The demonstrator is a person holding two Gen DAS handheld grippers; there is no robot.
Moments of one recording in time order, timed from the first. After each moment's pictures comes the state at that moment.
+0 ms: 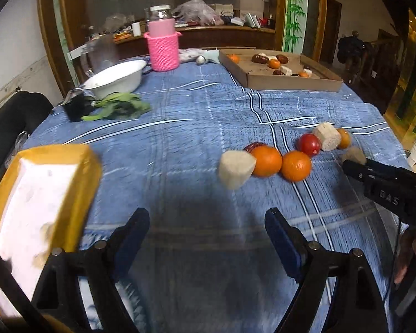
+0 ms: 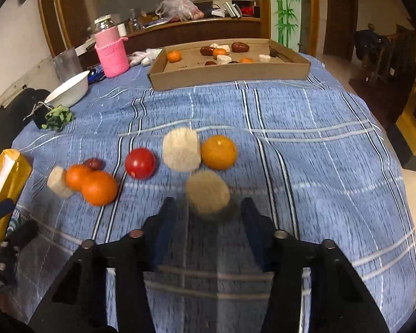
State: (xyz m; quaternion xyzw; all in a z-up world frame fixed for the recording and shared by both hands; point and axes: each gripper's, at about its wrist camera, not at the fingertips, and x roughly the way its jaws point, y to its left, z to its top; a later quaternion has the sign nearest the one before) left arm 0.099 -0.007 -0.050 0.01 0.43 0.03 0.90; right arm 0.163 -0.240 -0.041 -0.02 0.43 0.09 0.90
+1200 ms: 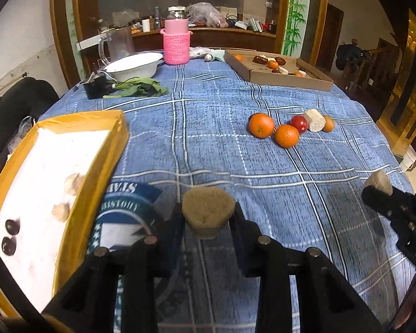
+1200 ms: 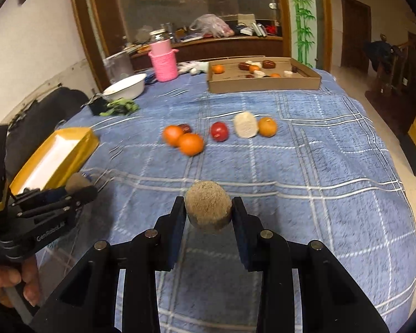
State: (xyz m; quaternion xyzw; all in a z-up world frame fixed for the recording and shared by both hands) left arm 0.028 0.018 -0.038 -0.02 0.42 0.02 0.91; right arm 0.038 -0.207 0.001 -0.01 0.40 0.16 0.90
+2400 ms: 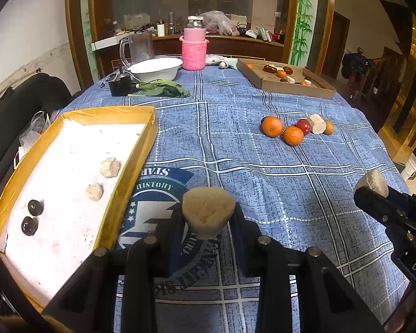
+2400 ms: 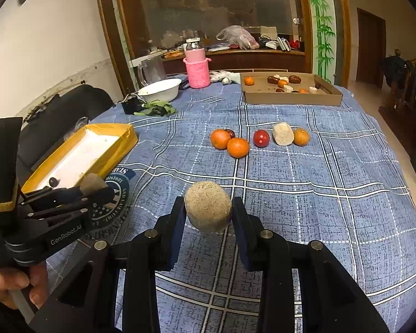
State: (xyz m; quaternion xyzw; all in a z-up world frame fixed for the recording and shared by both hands) left arm -0.009 0.039 -0.021 -0.03 0.41 0.04 0.91; right arm 0.001 -0.171 0.019 -0.02 0.37 0.20 0.91
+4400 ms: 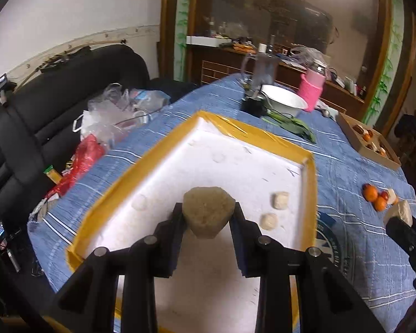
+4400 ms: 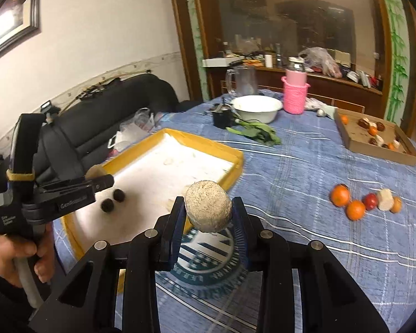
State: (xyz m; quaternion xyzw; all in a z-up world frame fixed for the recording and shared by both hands) left arm -0.046 0.226 0.000 -0.13 0.37 0.20 0.90; right arm -0.007 -0.016 0.048 -0.07 0.33 0.36 0.87
